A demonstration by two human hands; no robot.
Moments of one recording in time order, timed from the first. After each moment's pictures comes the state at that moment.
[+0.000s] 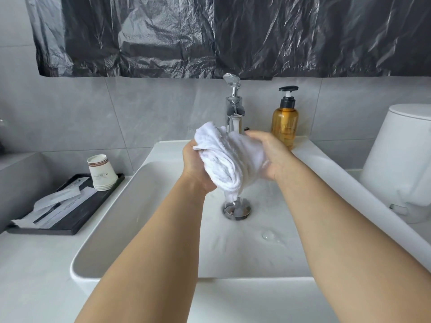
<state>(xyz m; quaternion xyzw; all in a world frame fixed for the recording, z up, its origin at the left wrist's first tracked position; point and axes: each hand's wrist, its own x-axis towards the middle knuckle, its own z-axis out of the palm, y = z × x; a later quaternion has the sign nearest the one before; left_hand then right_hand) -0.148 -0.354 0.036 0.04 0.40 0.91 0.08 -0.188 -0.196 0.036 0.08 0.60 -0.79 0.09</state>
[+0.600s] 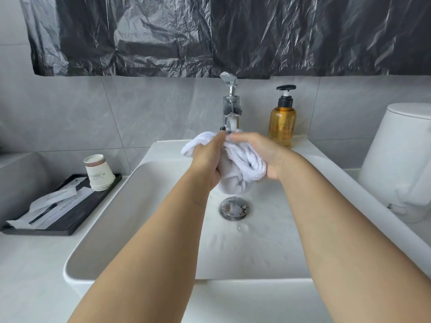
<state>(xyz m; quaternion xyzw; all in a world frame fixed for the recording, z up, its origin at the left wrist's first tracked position) -0.156 -0.331 0.038 -0.01 0.55 0.84 0.01 -0.164 -0.198 0.052 -0.09 0.67 -0.72 0.18</state>
